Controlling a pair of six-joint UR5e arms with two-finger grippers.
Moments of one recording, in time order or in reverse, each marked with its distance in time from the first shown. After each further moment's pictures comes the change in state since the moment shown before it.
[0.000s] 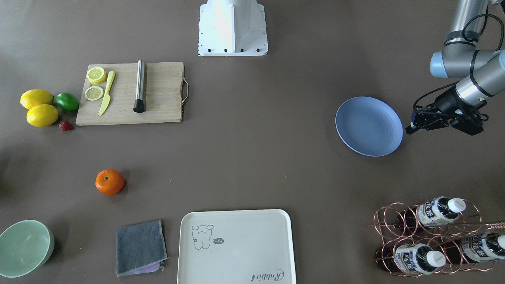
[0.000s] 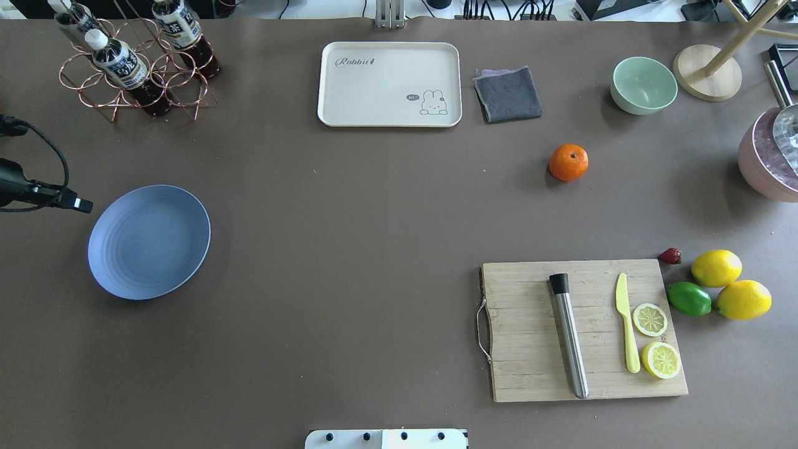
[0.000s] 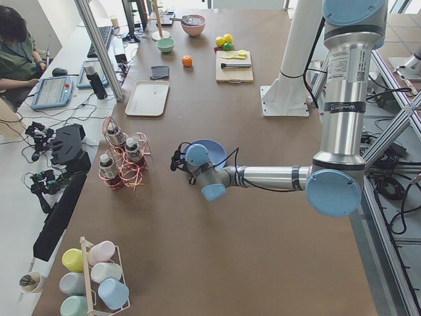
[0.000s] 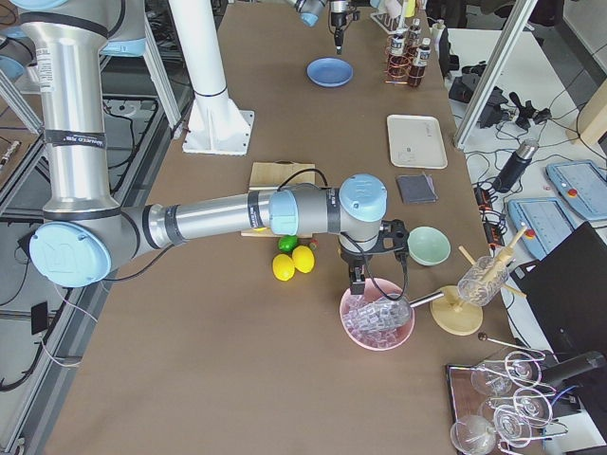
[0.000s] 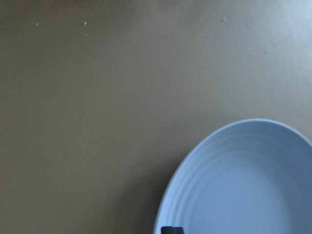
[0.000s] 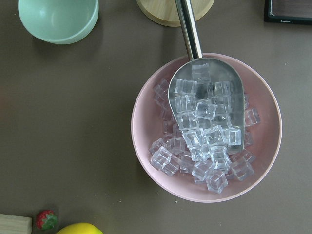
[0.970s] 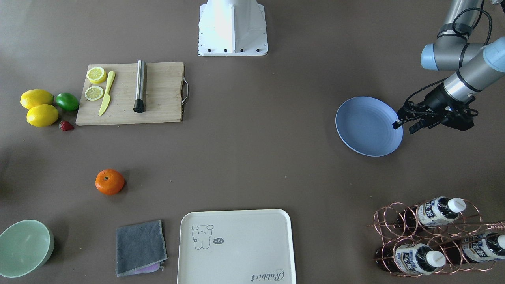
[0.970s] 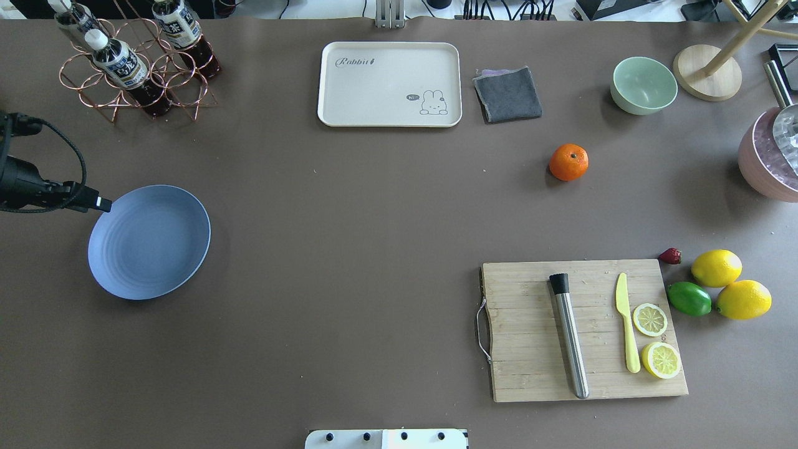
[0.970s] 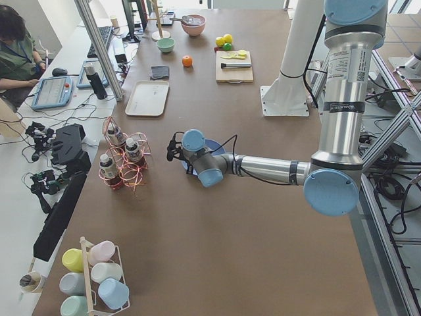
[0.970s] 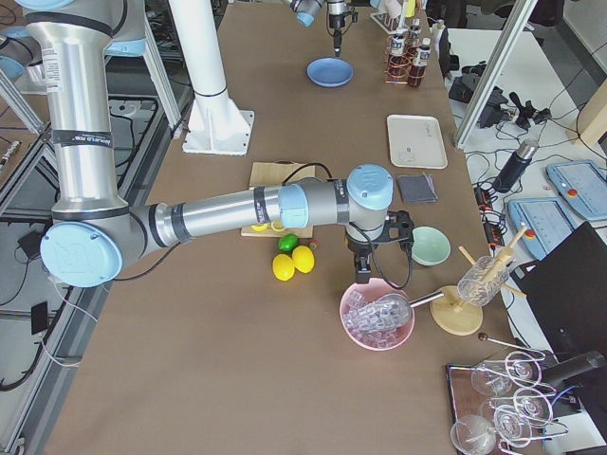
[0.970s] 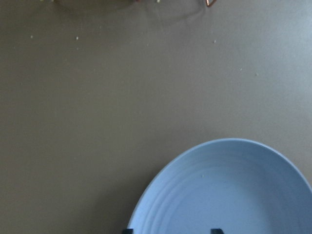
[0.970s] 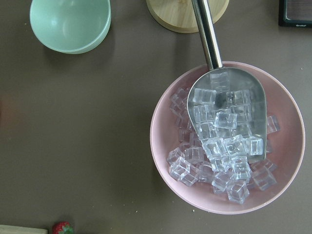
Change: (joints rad) left arm 0.112 0.065 -0.075 0.021 0.168 -0.080; right arm -0.042 0.026 0.002 0.011 0.001 0.080
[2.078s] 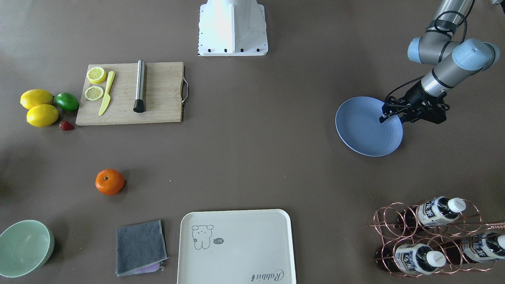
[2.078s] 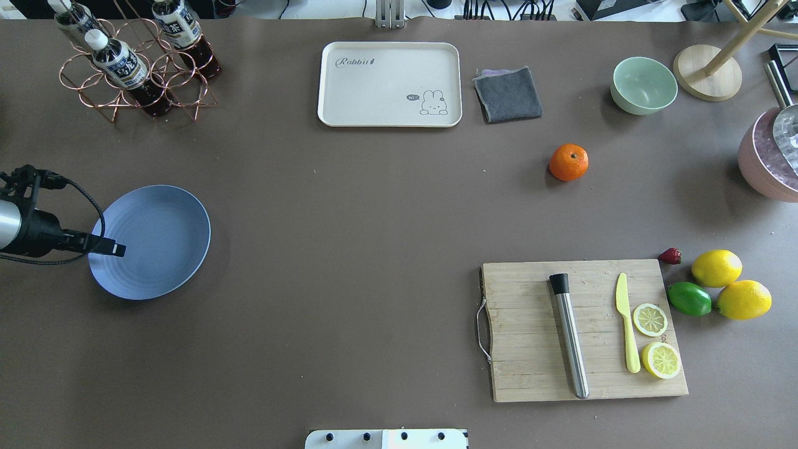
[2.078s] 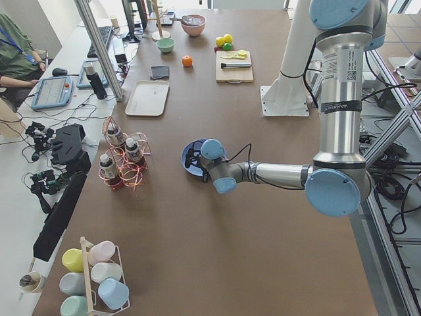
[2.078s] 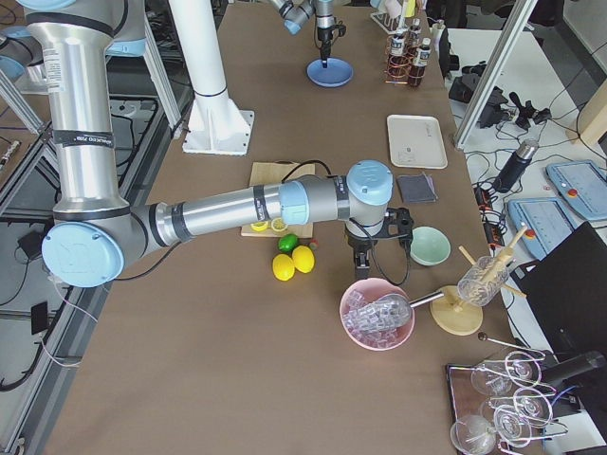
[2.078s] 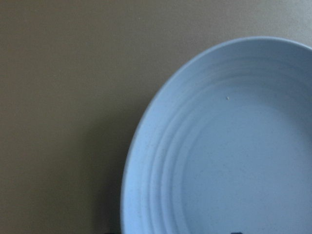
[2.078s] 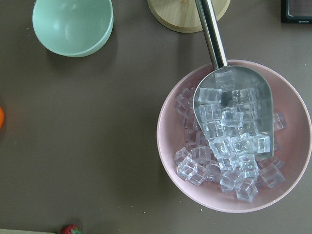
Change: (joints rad) left arm 0.132 0.042 0.011 -0.061 0.103 -0.003; right arm -0.011 0.000 0.015 0.000 0.002 0.049
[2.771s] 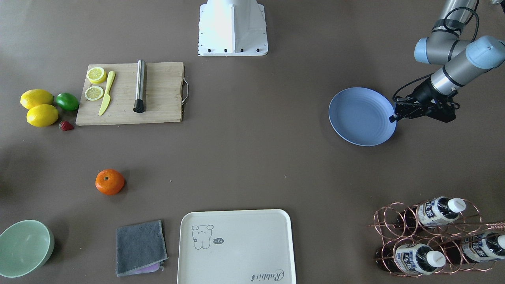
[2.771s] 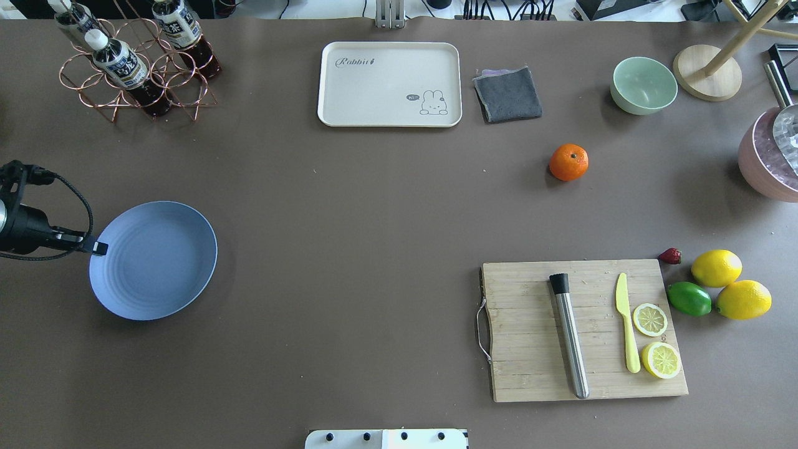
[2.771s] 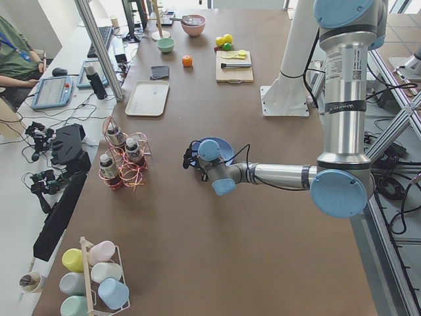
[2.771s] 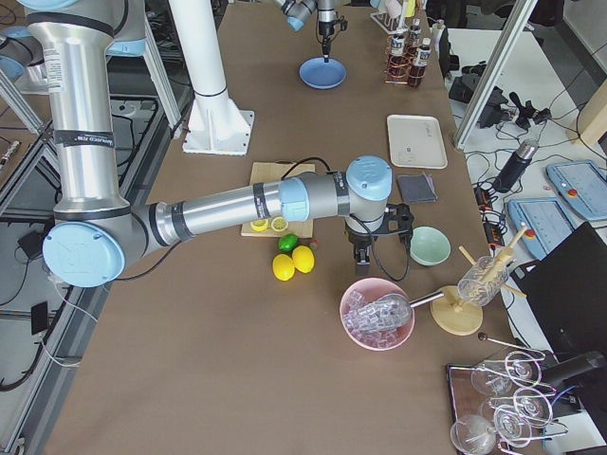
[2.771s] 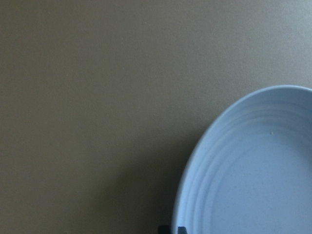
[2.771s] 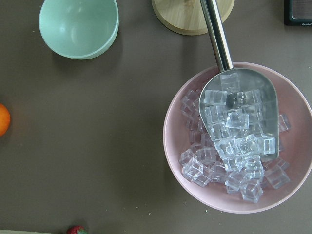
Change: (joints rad) left arm -0.069 -0.001 -0.008 0.003 -0.111 -0.007; right arm -0.007 0.002 0.018 0.000 0.001 0.022
